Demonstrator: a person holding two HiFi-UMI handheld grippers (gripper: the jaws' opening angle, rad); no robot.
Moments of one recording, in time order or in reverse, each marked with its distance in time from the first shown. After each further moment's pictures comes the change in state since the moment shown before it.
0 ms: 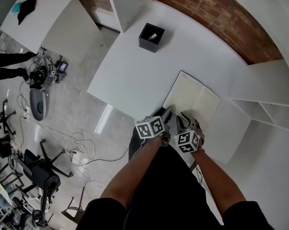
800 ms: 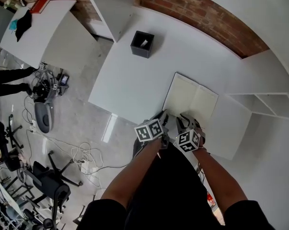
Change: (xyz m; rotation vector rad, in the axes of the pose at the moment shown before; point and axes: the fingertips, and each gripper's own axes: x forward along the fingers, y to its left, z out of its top) left arm -0.011 -0.014 -0.001 0.050 0.058 0.021; right arm -0.007 -0.001 -0.008 0.013 0.008 0.017
